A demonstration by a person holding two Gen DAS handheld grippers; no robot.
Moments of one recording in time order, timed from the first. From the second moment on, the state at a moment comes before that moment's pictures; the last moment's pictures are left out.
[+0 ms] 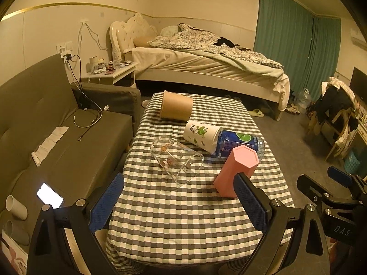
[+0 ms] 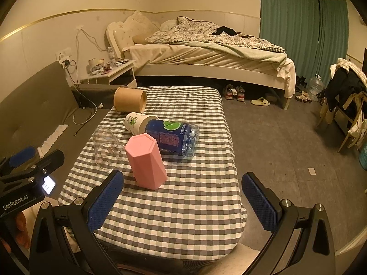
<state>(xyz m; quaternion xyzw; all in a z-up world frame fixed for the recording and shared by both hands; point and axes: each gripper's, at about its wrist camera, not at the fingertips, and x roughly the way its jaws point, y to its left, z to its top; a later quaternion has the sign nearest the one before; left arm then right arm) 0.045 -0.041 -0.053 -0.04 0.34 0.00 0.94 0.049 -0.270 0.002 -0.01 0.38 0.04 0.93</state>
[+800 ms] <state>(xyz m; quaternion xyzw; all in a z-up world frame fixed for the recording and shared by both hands) 0.043 -0.042 -0.049 -0.03 0.33 0.00 0.94 0.049 -0.271 0.001 -0.01 0.38 0.04 0.92</state>
